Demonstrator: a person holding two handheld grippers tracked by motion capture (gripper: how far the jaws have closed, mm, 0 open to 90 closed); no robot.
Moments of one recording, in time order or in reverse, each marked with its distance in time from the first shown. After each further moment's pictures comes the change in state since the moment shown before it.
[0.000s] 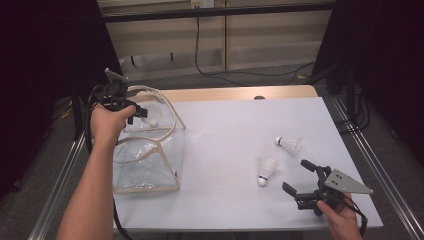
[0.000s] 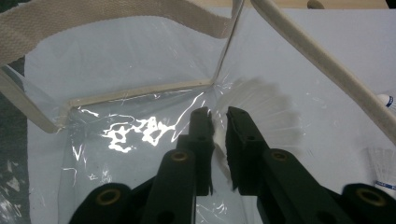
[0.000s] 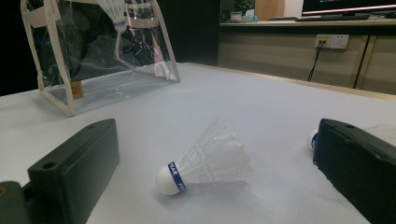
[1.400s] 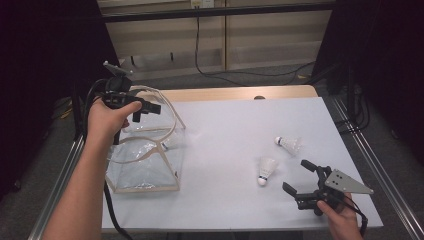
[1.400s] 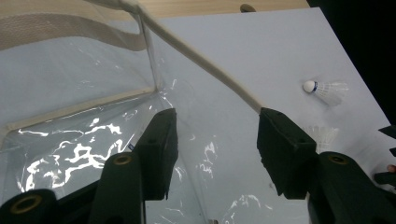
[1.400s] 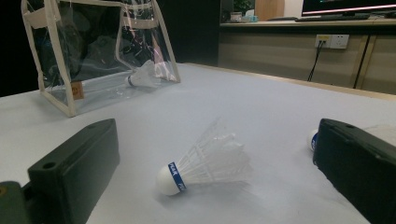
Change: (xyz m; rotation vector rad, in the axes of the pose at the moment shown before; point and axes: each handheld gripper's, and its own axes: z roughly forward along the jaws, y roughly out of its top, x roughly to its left) left arm -0.033 0.001 -0.027 -0.028 -0.166 0.085; right arm 0.000 0.000 0.000 -0.003 -0.001 0.002
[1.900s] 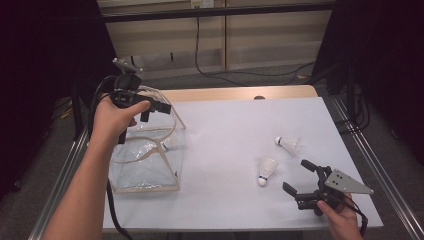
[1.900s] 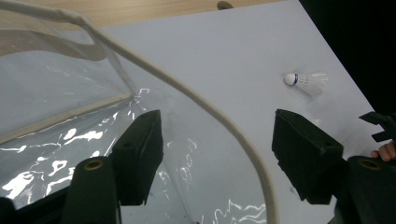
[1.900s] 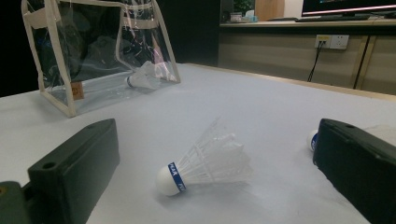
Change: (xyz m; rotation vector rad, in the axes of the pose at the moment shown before) left arm -0.028 0.004 0.002 0.013 -0.046 0.072; right arm 0.000 0.000 0.000 -0.002 0.000 -0.002
